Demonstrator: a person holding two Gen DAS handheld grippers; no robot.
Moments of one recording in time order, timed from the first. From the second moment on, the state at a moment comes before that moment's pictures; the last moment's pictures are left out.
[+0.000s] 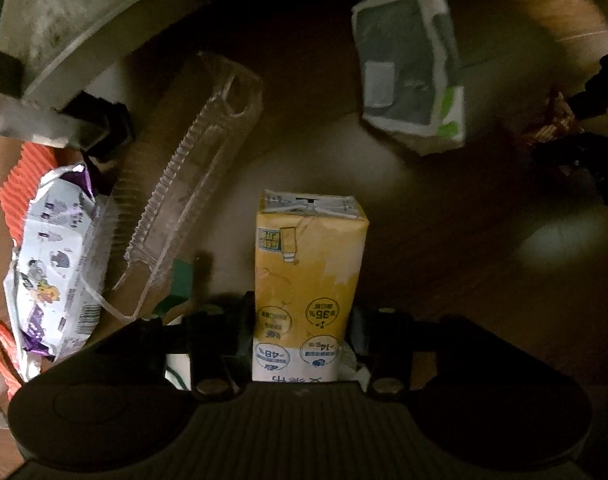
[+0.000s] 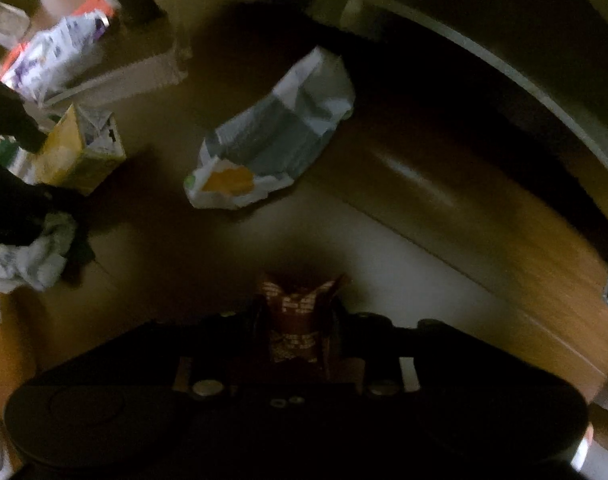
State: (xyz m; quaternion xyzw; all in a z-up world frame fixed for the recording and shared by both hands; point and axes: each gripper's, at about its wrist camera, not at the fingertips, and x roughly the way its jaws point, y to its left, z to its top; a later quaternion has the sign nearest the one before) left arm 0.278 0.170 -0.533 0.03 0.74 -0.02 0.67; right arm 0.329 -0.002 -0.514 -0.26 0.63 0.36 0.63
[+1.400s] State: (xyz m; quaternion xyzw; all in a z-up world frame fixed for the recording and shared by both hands) left arm 0.263 -0.027 -0.002 0.01 0.44 -0.05 0.90; right arm 0.257 -0.223 0.019 -0.10 0.34 0.31 0.88
